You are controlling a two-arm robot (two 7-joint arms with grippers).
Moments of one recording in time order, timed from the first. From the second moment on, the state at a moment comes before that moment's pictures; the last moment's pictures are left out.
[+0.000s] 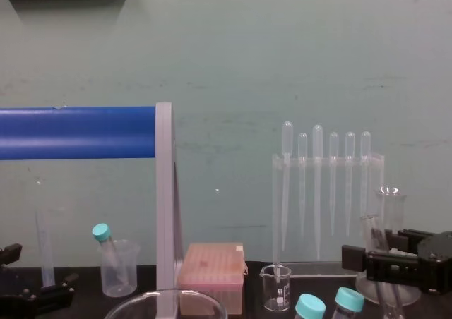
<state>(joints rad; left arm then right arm) -0.20 0.60 0.45 -1.41 -0.25 -0.12 0.03 0.22 0.59 -0.39 -1.51 0.61 0.00 0.59</state>
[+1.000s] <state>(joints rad) -0.20 0.60 0.45 -1.41 -0.25 -0.12 0.03 0.22 0.59 -0.39 -1.51 0.61 0.00 0.59</state>
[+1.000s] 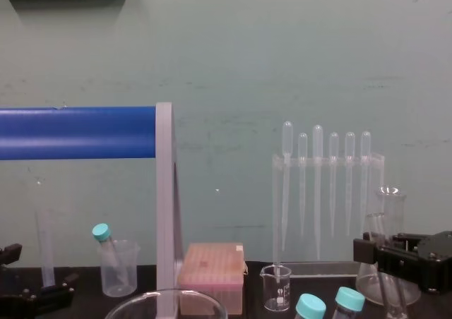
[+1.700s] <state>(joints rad) -0.20 0.60 0.45 -1.41 -0.25 -0.12 0.03 0.21 0.59 -0.35 -1.54 0.68 -0.02 0.61</state>
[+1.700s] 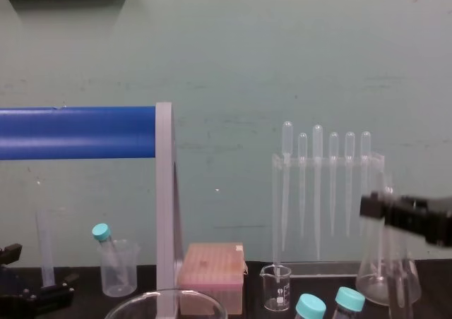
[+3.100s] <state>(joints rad) -0.20 0.60 0.45 -1.41 -0.25 -0.12 0.03 0.40 0.49 -0.39 -1.41 0.67 -0.18 0.70</state>
